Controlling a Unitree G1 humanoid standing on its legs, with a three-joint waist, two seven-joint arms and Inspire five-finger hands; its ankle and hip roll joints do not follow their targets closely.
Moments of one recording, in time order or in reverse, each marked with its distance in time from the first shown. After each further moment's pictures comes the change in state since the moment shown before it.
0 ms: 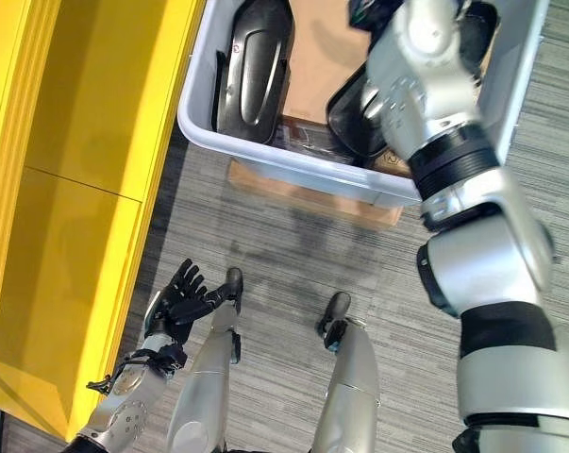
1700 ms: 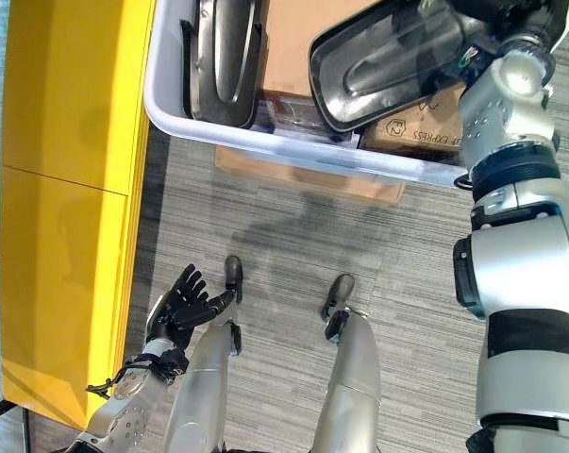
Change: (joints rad) left arm 0.044 -0.001 -0.004 -0.027 0.039 0.026 0.013; right arm -0.096 -0.162 -0.134 0.575 0.046 0.125 0.062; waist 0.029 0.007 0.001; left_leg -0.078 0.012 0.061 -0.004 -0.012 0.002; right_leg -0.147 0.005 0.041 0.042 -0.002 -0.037
